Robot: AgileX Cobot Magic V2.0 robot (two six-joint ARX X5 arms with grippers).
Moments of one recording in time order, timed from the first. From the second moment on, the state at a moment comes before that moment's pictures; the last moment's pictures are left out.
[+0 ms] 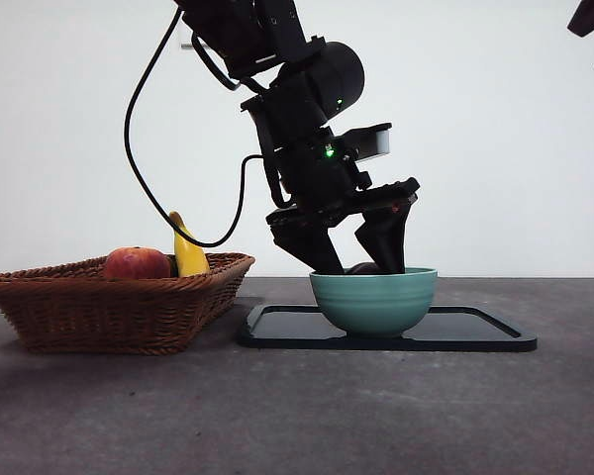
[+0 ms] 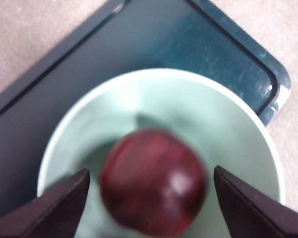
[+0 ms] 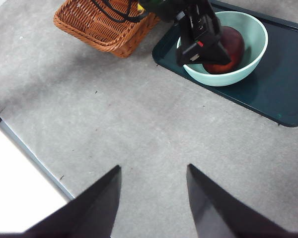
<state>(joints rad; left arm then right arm) -0.70 2.15 1.75 -0.57 0.14 0.10 0.39 0.70 0.83 -0.85 -0.41 0.05</state>
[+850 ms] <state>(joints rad) -0.70 2.15 1.77 -0.64 0.14 0.14 0.39 0.70 0.83 -0.85 -0.41 0.05</state>
